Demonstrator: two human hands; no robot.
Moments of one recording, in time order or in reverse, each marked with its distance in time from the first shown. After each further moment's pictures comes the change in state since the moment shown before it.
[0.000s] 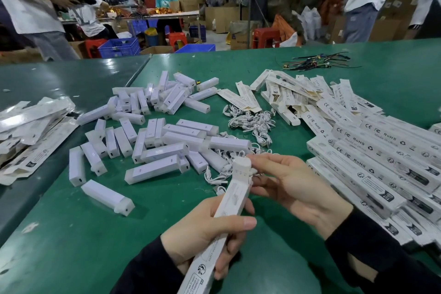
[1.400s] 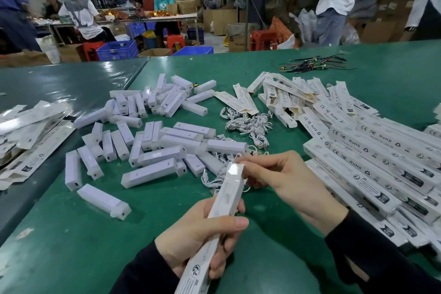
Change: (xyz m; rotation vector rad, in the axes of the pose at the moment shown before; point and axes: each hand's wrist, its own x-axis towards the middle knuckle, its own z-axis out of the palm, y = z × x) left_hand -0.003 0.001 0.001 -0.126 0.015 -0.022; right_hand -0.001 0.001 -0.008 -0.342 -0.036 -0.327
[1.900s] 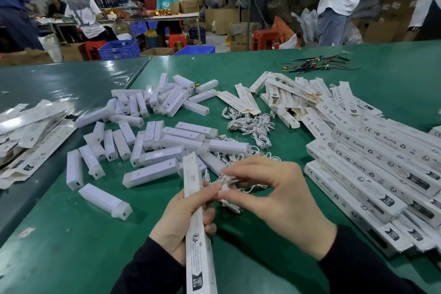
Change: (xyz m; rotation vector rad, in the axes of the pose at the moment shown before) left_hand 0.013 0.006 -0.008 -0.236 0.472 0.109; right_hand -0.014 0.005 0.021 -0.475 0.060 -0.600
